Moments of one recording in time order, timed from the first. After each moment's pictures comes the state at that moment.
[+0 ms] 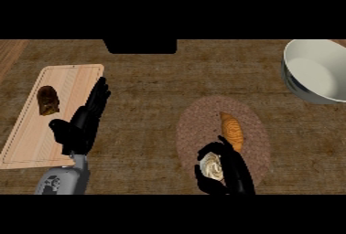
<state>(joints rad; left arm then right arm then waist) -0.16 0.07 -0.05 -1.55 -0.04 0.08 0.10 0.08 -0.06 0.49 -1.57 0.63 -0.25 0.28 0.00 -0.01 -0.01</state>
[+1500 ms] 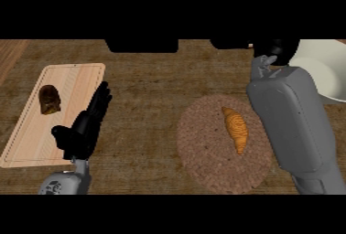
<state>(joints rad) -0.12 0.06 -0.06 -1.56 -0.05 0.06 0.09 -0.91 -0.14 0.06 -1.35 0.92 -0.30 0.77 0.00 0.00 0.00</state>
